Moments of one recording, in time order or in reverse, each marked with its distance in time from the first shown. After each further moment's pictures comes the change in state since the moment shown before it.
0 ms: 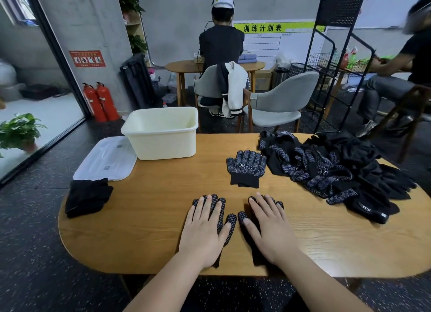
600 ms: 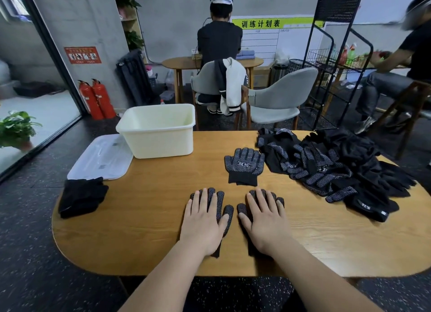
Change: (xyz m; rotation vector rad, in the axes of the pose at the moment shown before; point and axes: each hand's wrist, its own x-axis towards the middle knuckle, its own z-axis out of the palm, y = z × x) left_hand 0.027 0.006 -0.004 0.022 -0.082 -0.084; right_hand 0.026 -0.007 0.003 -0.205 -0.166 0.154
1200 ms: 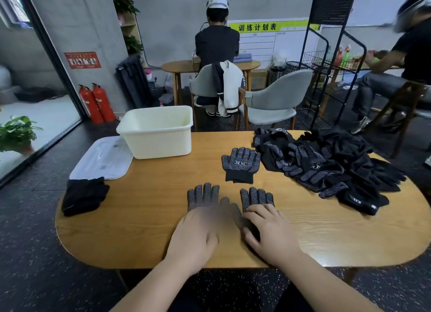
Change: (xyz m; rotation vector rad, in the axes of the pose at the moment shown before) left_hand -0.055 -0.020 0.004 -0.143 0.211 0.200; right_hand -0.048 0.023 0.000 0.128 0.345 -0.295
